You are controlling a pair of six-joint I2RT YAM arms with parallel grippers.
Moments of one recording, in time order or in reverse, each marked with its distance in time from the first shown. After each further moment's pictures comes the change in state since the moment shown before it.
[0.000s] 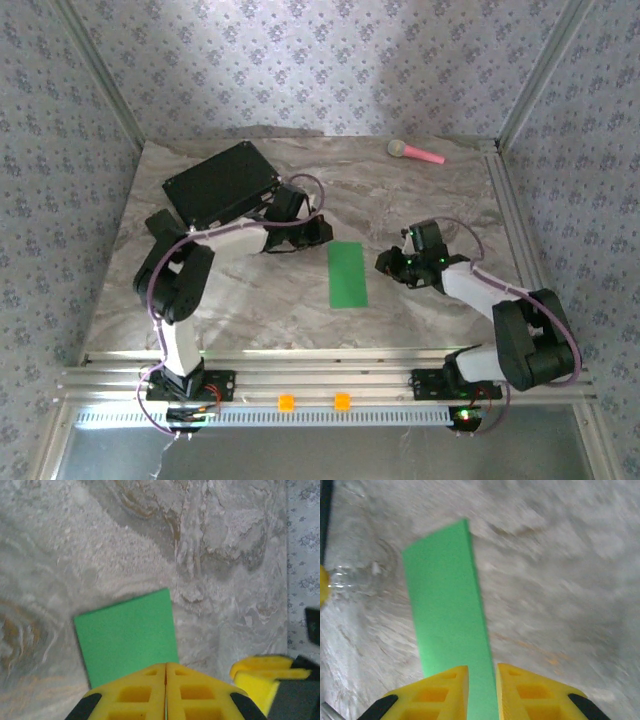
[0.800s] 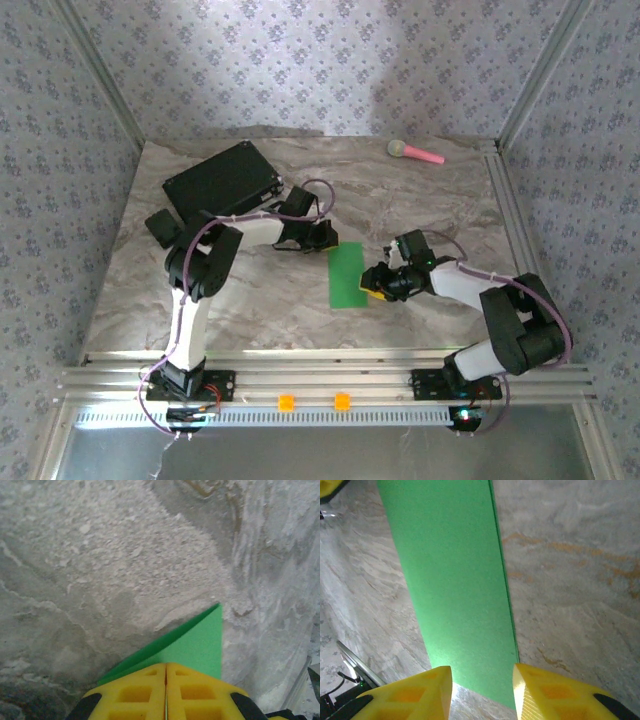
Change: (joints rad) left arm 0.011 0.233 0.145 -0.066 0.088 0.044; right arm 0.094 0.095 0.002 -0.064 -0.155 -0.002
